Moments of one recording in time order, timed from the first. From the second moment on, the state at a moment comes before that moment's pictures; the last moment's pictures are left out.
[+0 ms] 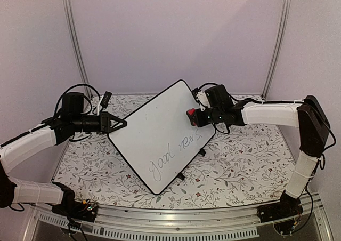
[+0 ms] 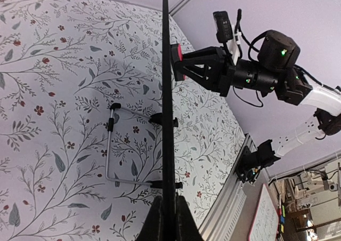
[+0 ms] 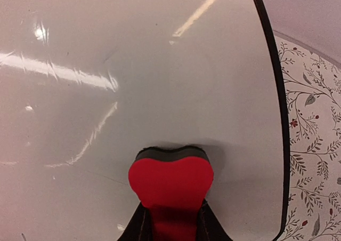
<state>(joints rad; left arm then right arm) -0.33 1.09 0.72 -0.13 0.74 -0.47 0.71 1.81 1.27 -0.11 0.04 0.19</state>
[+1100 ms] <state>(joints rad) -0.33 1.09 0.72 -0.13 0.73 -0.48 0.71 1.72 0.97 0.00 -0.01 0.22</state>
